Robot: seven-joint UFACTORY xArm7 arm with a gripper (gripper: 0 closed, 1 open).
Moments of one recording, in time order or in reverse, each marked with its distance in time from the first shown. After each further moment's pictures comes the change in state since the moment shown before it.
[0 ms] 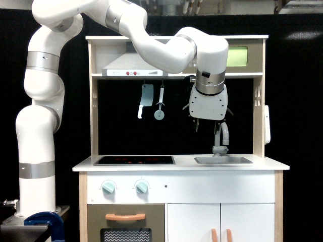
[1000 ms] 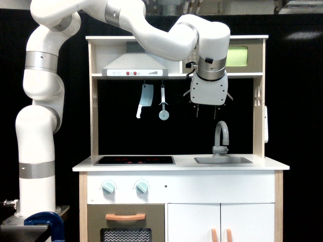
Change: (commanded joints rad) arm -0.015 -0.041 0.072 0.101 0.000 0.078 0.098
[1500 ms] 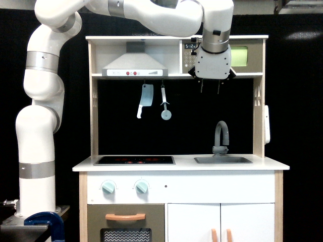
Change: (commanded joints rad) arm 0.016 0.044 0.065 0.253 0.000 0.085 0.209
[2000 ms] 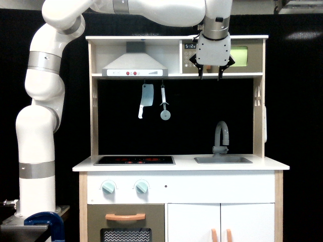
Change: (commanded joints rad) arm 0.023 0.028 0.068 0.141 -0.007 0.011 0.146
